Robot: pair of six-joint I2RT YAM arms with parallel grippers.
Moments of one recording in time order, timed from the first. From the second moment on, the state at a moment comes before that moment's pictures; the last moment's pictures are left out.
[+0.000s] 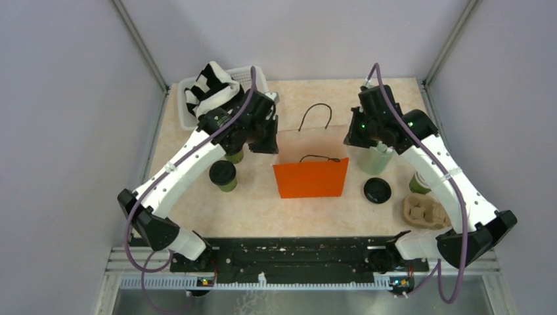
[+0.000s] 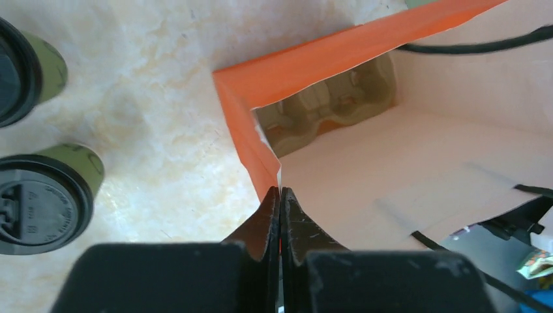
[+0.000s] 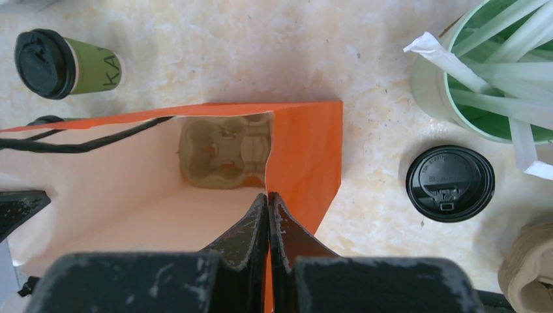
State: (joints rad) left arm -0.72 1.48 1.65 -1.05 0.00 -0.55; right arm 0.53 1.31 1.53 -1.06 0.11 0.58
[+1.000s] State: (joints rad) left arm -0.64 1.43 1.76 -1.18 0.03 -0.52; right arm 0.51 1.29 1.52 -1.13 0.05 0.58
